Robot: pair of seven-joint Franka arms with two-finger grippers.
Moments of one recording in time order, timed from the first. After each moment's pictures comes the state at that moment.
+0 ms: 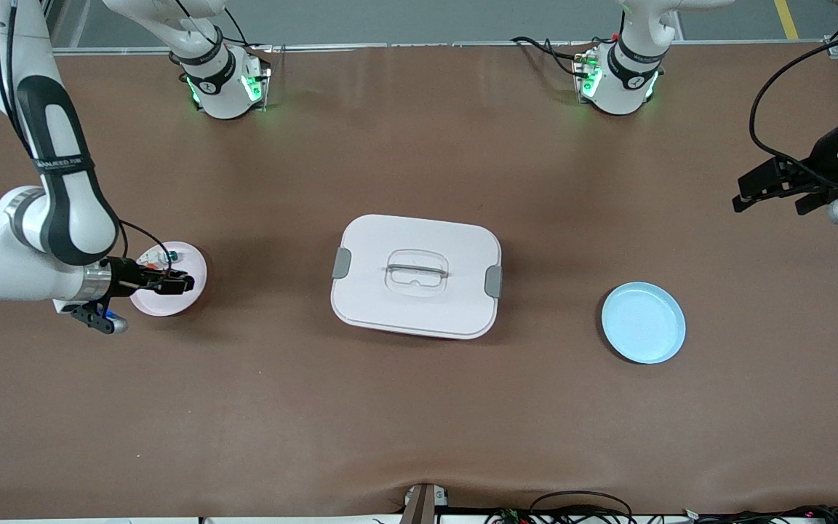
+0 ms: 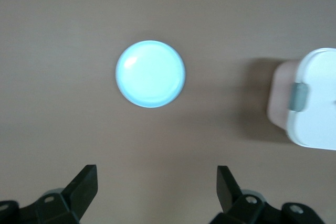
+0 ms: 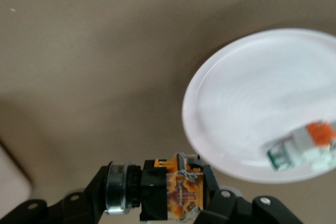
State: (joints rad) left arm -0.04 0.03 0.01 -1.54 -0.13 1.59 -0.02; right arm -0.03 0.43 -0.07 -1.81 0.39 1.89 0.12
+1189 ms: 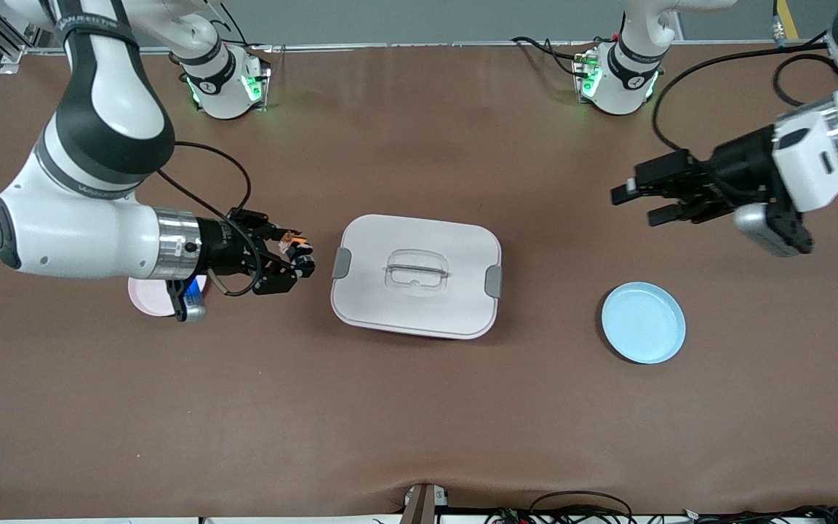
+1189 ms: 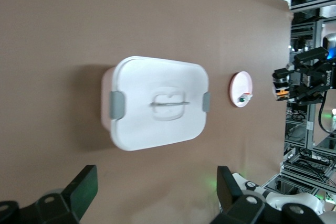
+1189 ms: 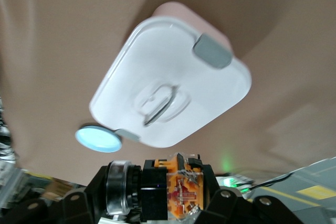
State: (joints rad) left arm -0.16 0.13 -0.02 -1.52 -0.71 1.73 -0.02; right arm 0.34 0.42 -0.06 -1.33 0.74 1.70 1.25
